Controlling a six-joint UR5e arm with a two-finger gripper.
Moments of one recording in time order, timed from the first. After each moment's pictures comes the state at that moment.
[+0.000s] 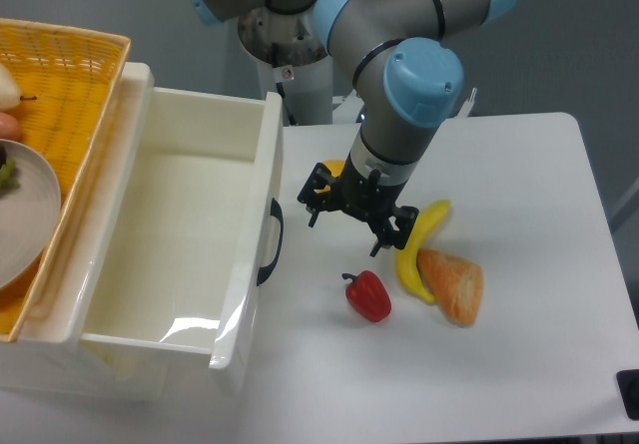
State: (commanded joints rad) arm 2.52 -1.85 -1.49 -1.38 1.30 0.90
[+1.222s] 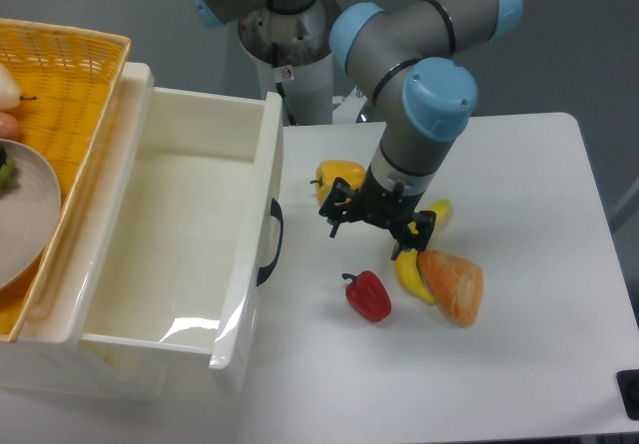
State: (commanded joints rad) arm 2.60 -1.87 -1.57 -1.27 1.31 0.76
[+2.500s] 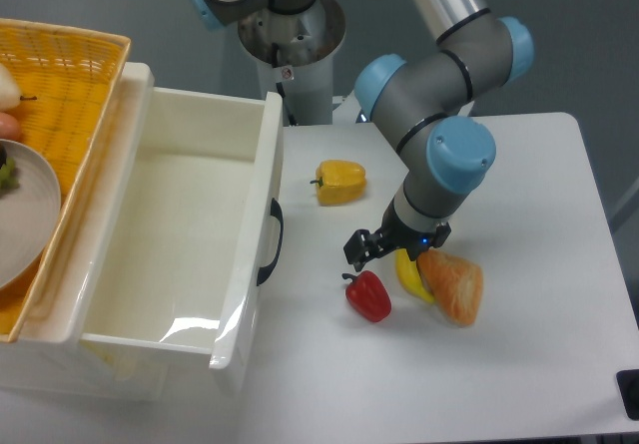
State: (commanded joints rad) arm 2.58 -2.00 -1.57 -1.23 1.37 0.13
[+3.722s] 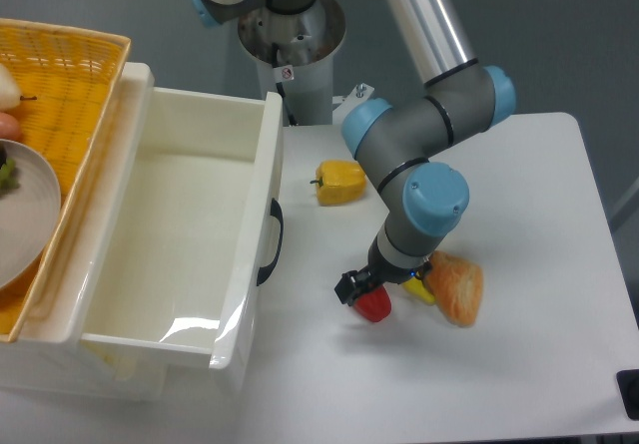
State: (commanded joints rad) arm 2.53 -2.12 -1.56 -1.09 1.39 0.03
